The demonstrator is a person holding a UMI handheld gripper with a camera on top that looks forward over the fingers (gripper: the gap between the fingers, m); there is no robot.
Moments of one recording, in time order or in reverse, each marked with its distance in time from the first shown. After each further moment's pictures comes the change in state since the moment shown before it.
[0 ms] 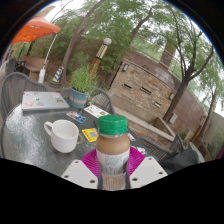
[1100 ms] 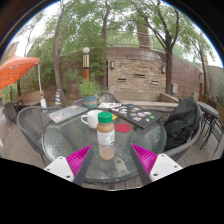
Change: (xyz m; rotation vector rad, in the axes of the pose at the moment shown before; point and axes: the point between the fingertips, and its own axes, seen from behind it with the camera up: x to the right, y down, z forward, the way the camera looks) arm -0.077 0.080 -0.223 -0.005 -0.092 0.437
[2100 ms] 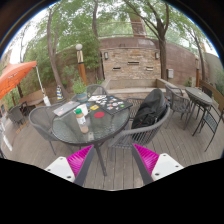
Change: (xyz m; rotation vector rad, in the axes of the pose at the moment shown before) arm 0.203 -0.018 -0.257 -0.160 -0.044 0.084
